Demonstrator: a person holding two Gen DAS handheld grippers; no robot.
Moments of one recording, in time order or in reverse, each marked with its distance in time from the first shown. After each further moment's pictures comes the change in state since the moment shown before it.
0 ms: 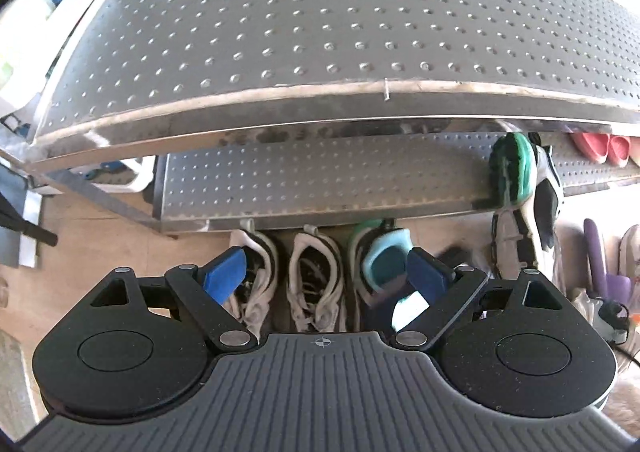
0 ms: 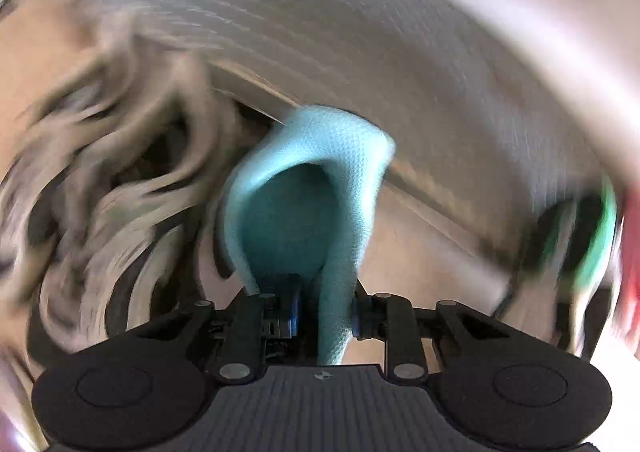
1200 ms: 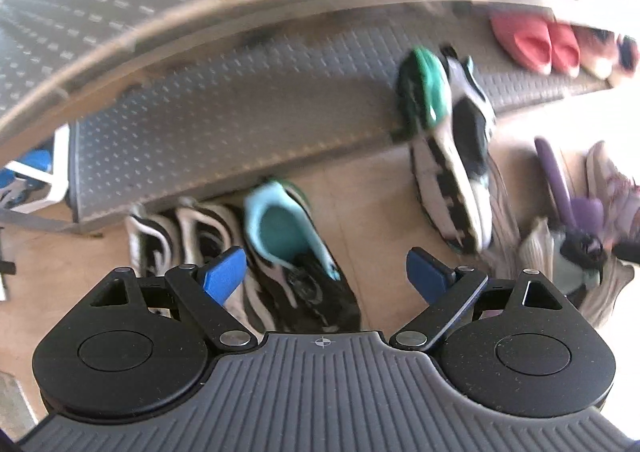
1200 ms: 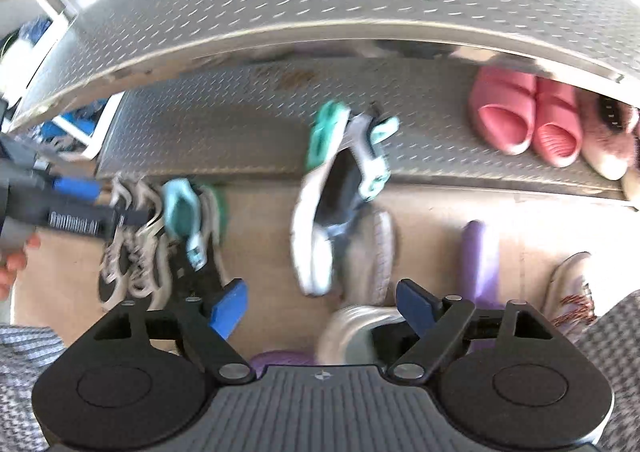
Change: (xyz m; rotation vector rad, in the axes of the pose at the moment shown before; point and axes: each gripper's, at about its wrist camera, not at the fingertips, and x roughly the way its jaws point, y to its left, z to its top) left arm 0.045 -0.124 -0.027 0.219 0.178 -0.077; right arm -0.181 -0.284 -0.094 0.274 -0.124 0.241
